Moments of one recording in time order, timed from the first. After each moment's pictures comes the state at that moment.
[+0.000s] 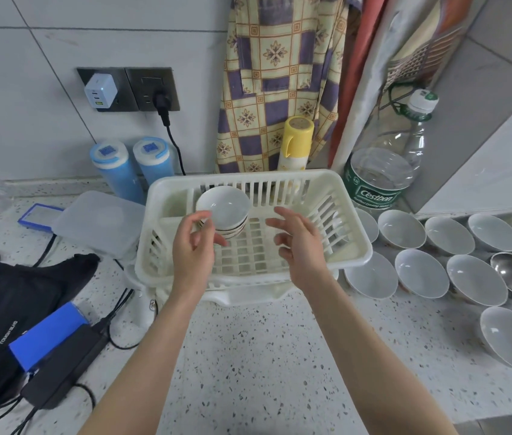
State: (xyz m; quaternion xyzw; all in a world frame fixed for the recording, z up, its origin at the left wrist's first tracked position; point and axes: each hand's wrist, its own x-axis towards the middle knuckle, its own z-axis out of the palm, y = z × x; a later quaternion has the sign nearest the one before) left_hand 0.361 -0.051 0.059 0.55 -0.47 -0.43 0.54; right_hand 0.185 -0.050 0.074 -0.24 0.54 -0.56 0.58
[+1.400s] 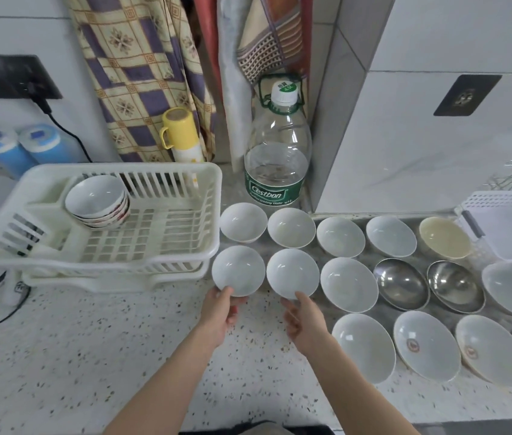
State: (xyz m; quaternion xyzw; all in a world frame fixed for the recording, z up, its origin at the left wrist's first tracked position) left_hand 0.049 0.029 -0.046 0.66 -0.20 -0.64 0.34; right_hand -0.119 0.058 -0.039 0.05 0.64 -0.43 0.63
